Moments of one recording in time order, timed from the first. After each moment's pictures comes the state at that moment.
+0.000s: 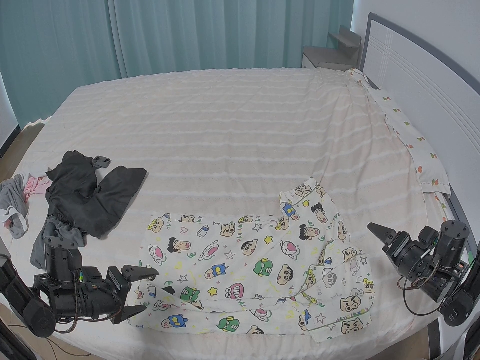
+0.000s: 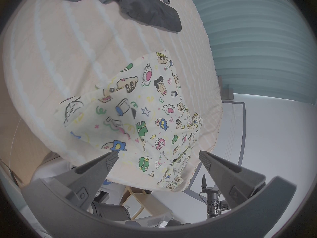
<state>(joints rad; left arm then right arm) -0.20 1.73 -0.08 -0.99 -0.42 -1.20 0.30 1.84 -0.02 -1.55 -0.06 0.89</state>
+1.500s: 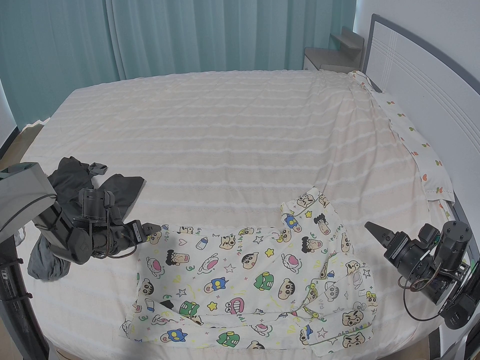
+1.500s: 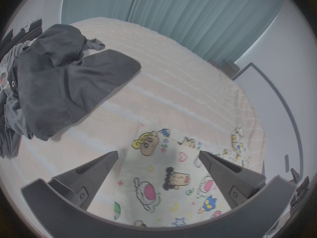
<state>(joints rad) -0.06 2.12 -0.75 -0.69 -0.19 -0.43 0.37 1.80 -0.02 -1.55 -0.13 0.79</state>
